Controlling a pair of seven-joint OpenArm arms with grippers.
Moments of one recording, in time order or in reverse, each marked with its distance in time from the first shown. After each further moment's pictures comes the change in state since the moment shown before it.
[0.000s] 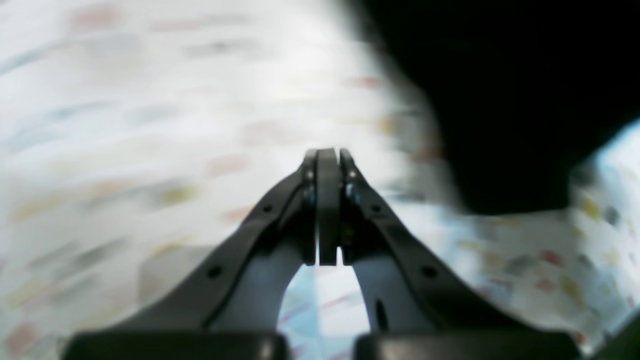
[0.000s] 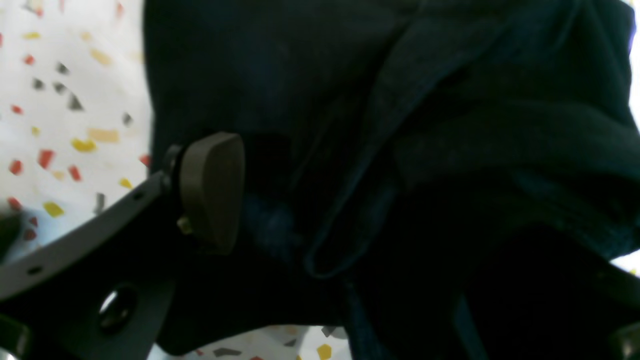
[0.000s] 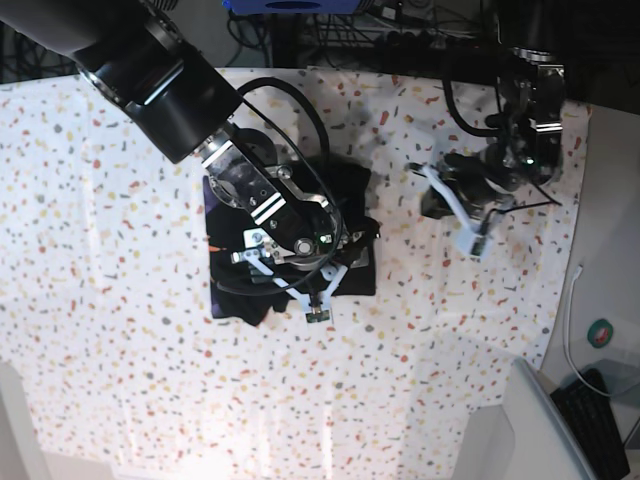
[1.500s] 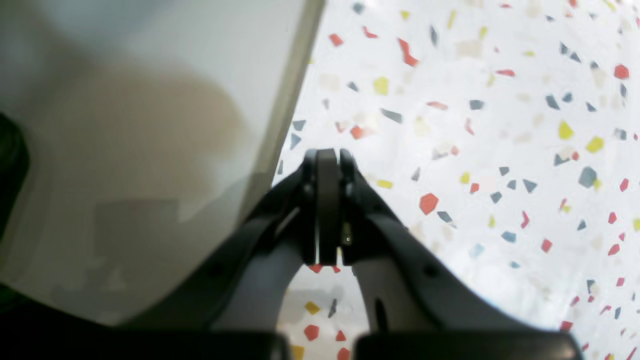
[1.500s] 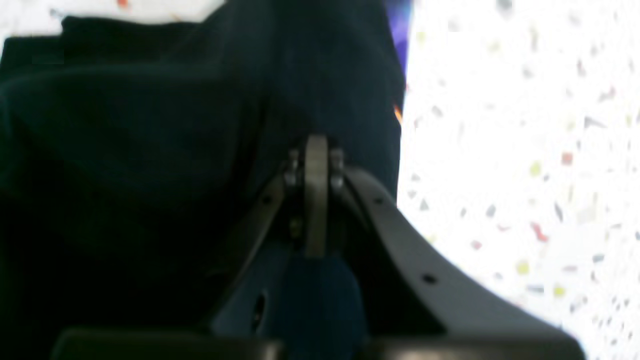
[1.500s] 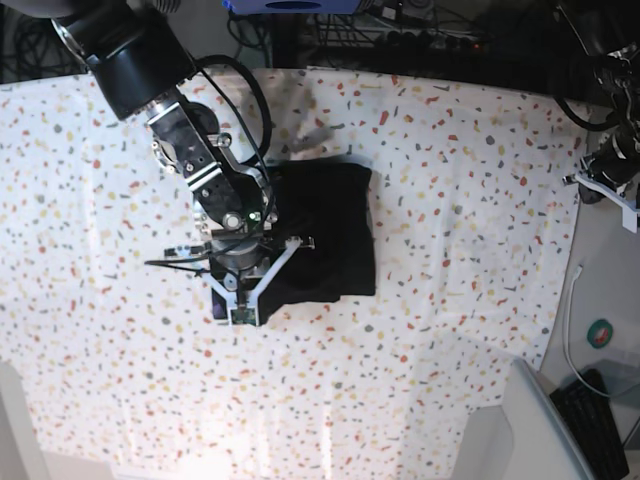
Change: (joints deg) left arm 0.6 -7.3 -30.7 -8.0 0.0 -0.6 1.1; right arm -8.6 5.7 11.4 9.7 -10.3 2.9 7.2
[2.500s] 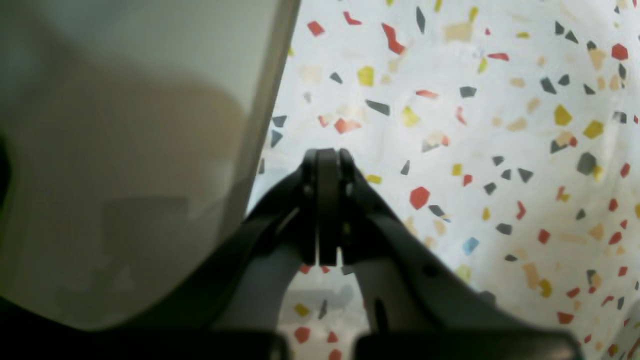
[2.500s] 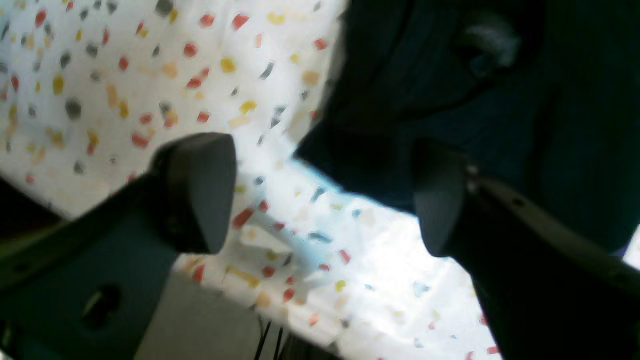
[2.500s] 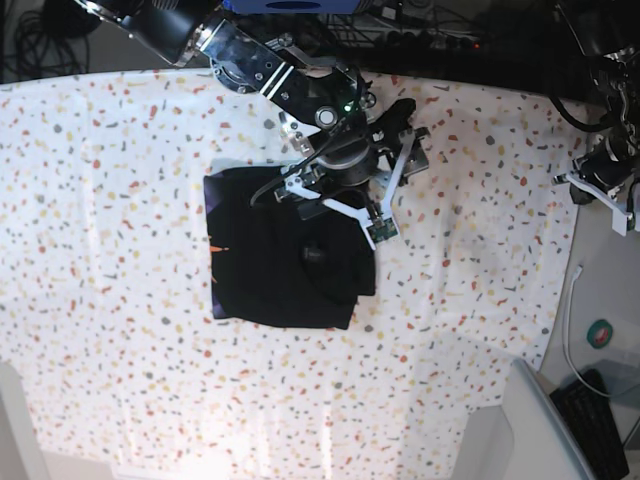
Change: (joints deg) left arm 0.0 -0.4 3.3 -0.2 0.0 0.4 0.0; right arm -7.4 -3.1 -22.6 15.9 -0.3 0.7 -12.8
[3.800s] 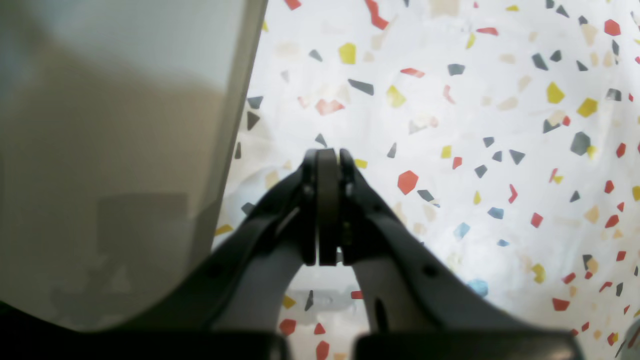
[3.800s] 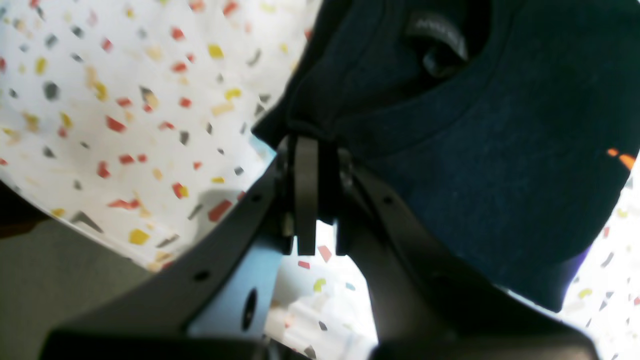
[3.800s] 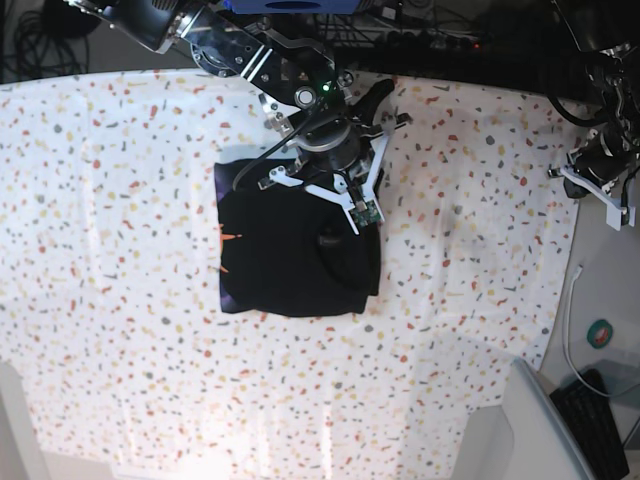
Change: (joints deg) left arm 0.8 0.5 0.4 0.0 0.0 -0.2 0.0; right arm -2.4 4.3 -0.7 1.4 -0.1 0.0 6.0
